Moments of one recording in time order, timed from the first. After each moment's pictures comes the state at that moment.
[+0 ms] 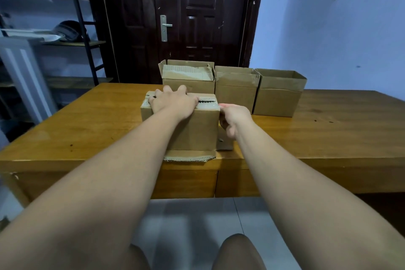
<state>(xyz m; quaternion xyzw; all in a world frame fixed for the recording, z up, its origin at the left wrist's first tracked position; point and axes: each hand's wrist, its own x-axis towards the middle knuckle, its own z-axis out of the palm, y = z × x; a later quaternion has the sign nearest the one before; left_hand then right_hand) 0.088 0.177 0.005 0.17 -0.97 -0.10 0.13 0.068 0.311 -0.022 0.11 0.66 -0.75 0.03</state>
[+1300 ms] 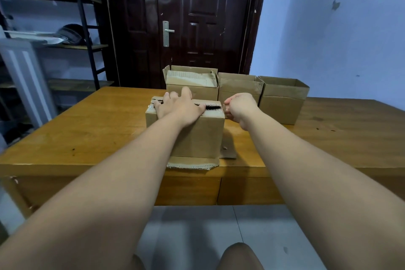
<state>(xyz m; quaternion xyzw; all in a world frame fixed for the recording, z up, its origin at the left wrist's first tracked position) 0.084 0.170 0.001 0.12 -0.97 -0.16 0.16 0.051 0.316 0.014 0.02 0.85 -0.53 -0.03</state>
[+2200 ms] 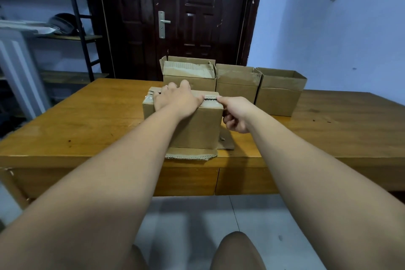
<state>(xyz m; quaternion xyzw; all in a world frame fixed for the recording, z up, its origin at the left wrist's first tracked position) 0.083 0.171 -0.002 0.12 -0.97 -0.13 0.17 0.067 0.324 -0.006 0.03 0.75 -0.65 0.13</state>
